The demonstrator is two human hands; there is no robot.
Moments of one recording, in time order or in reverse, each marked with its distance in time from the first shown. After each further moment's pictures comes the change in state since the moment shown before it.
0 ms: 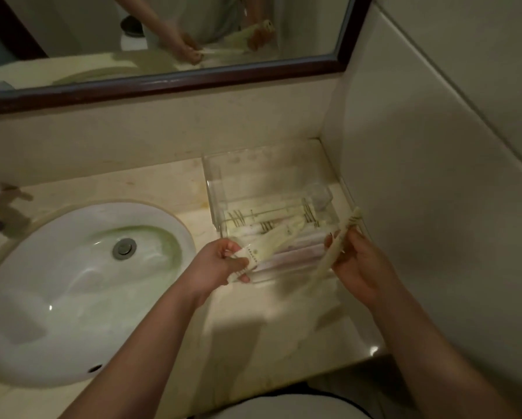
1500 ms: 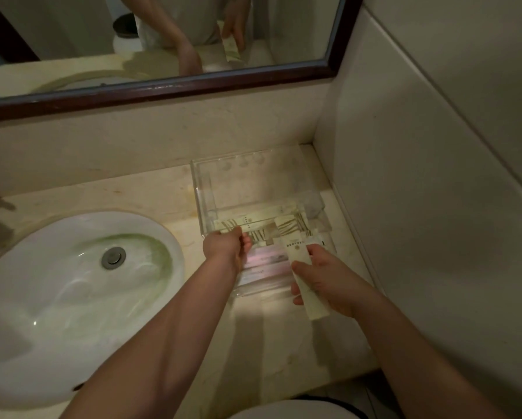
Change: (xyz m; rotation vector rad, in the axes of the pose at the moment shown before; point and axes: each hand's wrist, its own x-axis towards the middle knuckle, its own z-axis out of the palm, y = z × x) left_hand 0.102 0.016 0.046 -0.679 0.463 -0.262; right_hand -0.014 0.005 0.028 -0.946 -0.167 0.146
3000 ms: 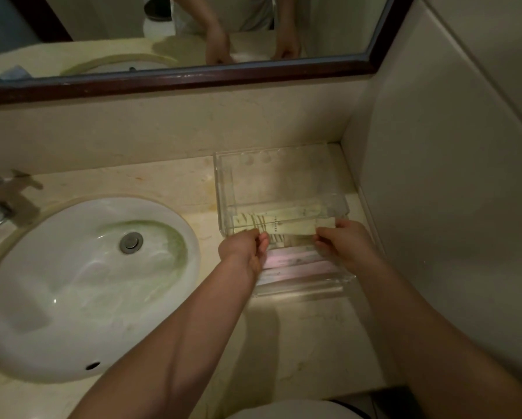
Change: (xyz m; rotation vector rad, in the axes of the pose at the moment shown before) left_hand -0.024 0.008 0.001 -0.231 0.068 -0.192; right_hand 0.102 -0.011 -0.027 0.102 0.348 0.009
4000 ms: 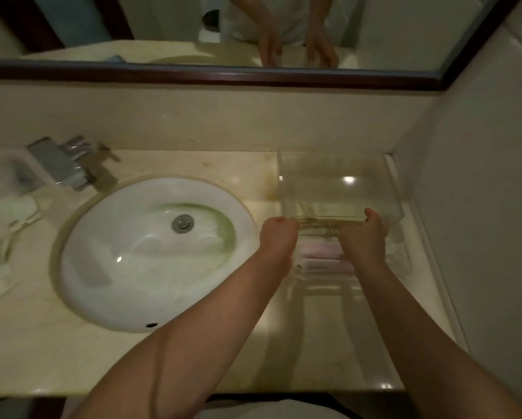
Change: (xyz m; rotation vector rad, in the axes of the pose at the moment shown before) left_hand -0.042 0.031 -0.068 0.423 -0.139 0.289; right_hand -0.062 0.004 0.092 -0.394 0.321 -0.296
